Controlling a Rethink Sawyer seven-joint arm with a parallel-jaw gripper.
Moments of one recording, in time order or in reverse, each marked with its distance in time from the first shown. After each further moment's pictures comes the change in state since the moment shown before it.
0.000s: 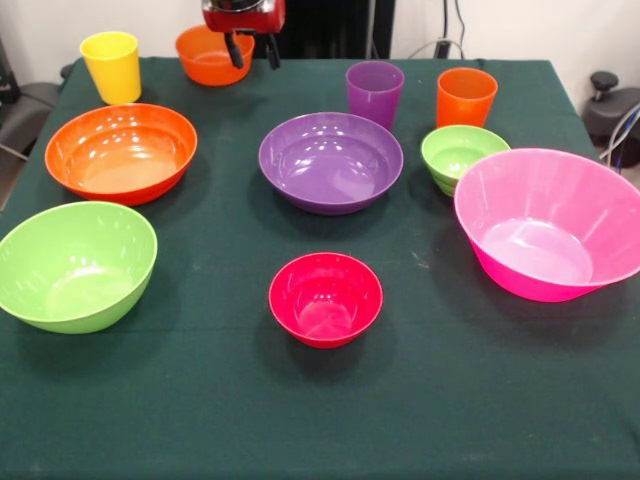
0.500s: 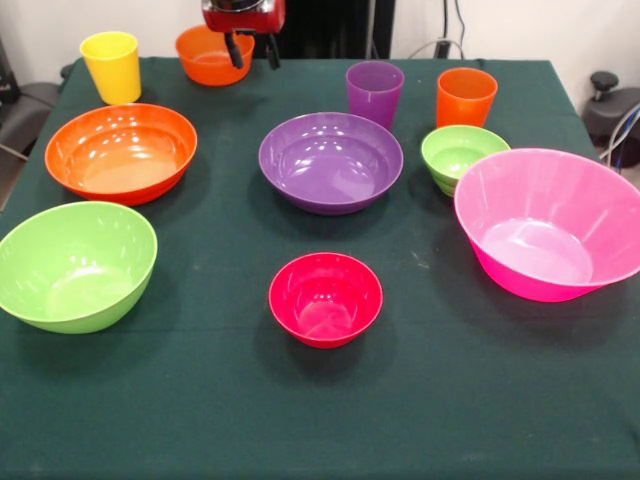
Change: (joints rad) arm 0.000 0.000 0.000 0.000 0.000 0.000 0.000
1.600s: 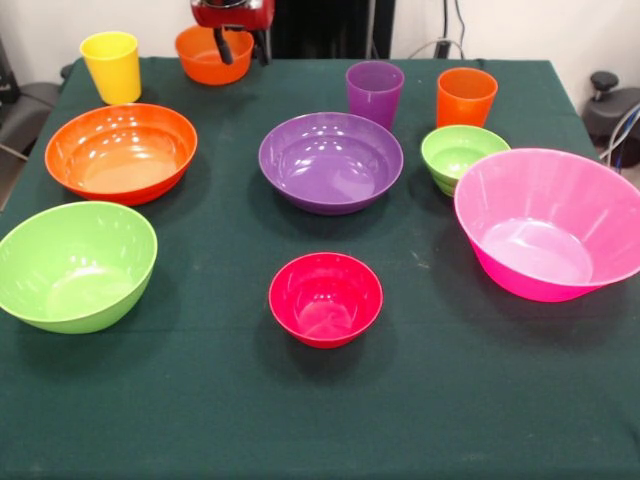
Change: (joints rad) arm -0.023 -0.011 -0.016 0.000 -0.007 0.000 0.000
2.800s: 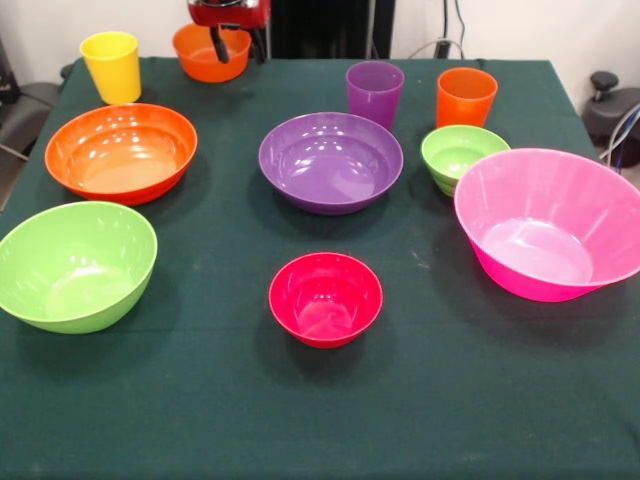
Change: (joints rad) arm -0.009 0.002 -0.003 0.000 -0.018 0.000 0.000
